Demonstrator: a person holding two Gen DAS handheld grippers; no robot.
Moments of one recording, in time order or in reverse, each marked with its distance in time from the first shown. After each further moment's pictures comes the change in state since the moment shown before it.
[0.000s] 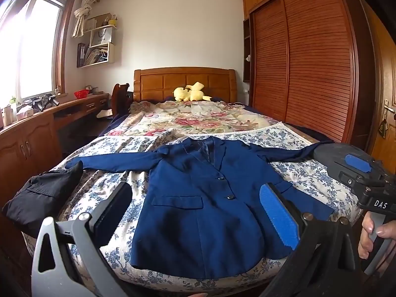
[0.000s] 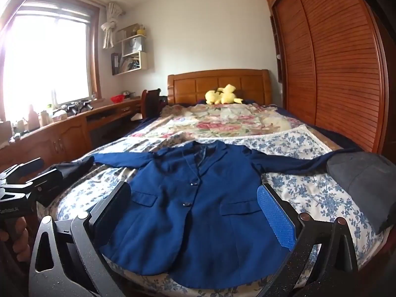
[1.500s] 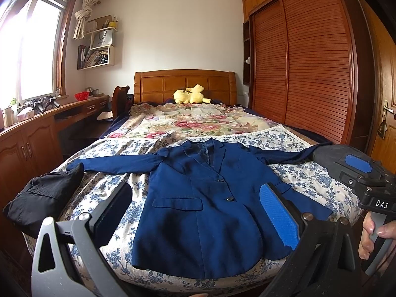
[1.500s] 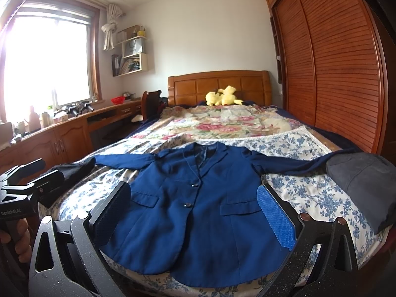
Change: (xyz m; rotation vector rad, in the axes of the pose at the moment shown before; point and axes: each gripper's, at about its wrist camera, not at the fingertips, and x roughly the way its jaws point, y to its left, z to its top) left arm -0.005 0.001 -0.001 -0.001 -0.016 0.000; right arm -0.002 0.004 0.002 0.001 -0.006 -0.001
